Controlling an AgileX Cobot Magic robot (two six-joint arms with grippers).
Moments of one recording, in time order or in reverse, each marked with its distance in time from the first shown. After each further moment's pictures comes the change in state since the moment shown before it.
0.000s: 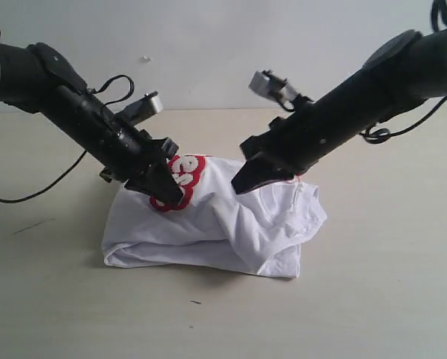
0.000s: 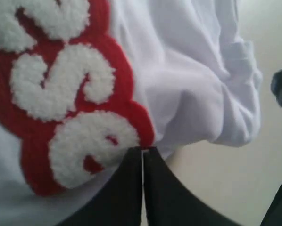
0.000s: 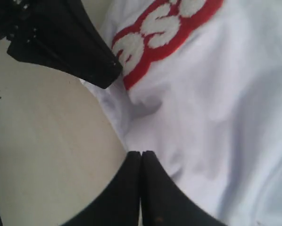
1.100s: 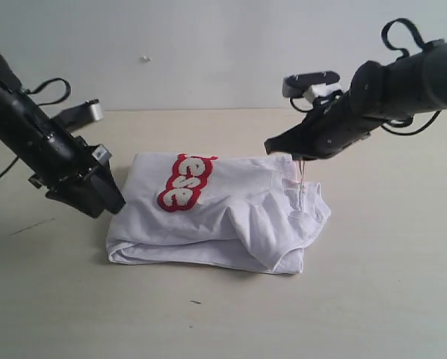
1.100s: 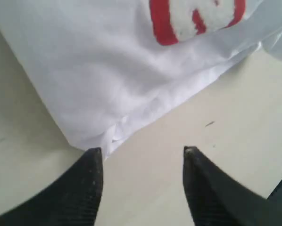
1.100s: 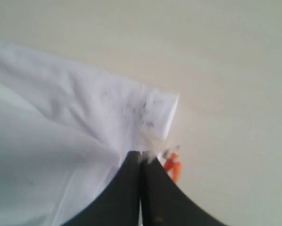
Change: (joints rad) left arm 0.156 -0.110 0.118 0.167 0.091 -0.015; right arm 0.005 0.066 -0.005 -0.688 -0.658 0.659
